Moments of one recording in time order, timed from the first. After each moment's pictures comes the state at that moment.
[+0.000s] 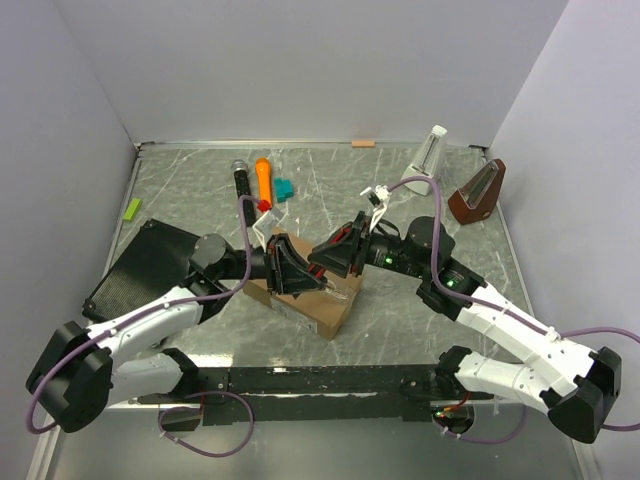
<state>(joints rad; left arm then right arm) -0.67 1.12 0.56 0.84 0.94 -0.88 0.78 0.96 0.85 0.14 -0.46 0.59</state>
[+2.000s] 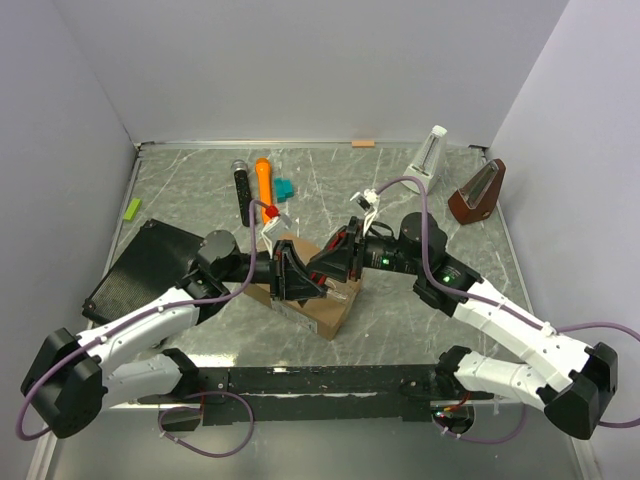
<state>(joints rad) -0.70 1.08 0.60 0.58 0.93 -0.72 0.77 0.99 0.86 0.08 -0.57 0.53</state>
